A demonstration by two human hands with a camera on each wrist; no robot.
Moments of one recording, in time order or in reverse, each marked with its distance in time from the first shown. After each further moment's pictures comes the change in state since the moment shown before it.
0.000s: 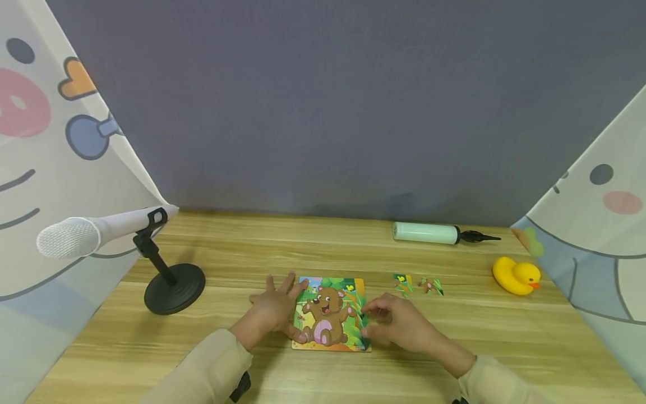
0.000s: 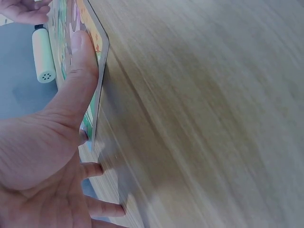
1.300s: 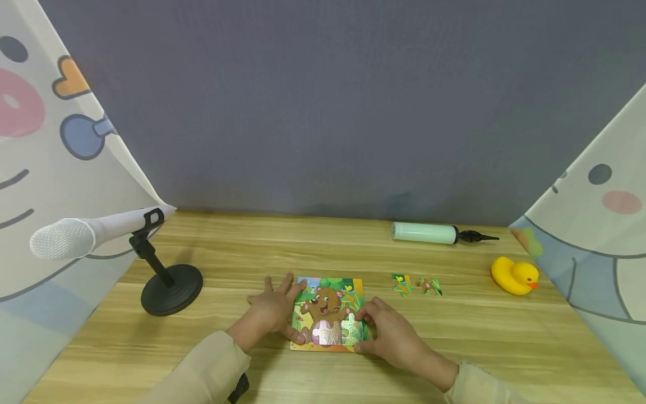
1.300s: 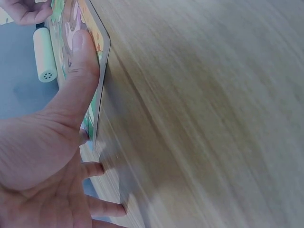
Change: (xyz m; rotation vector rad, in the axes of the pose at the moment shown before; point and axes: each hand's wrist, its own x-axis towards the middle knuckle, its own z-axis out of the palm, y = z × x) left_hand 0.001 0.000 -0.001 -0.006 -0.010 -0.003; right_hand -0.003 -0.009 0.028 -0.275 0.065 -0.045
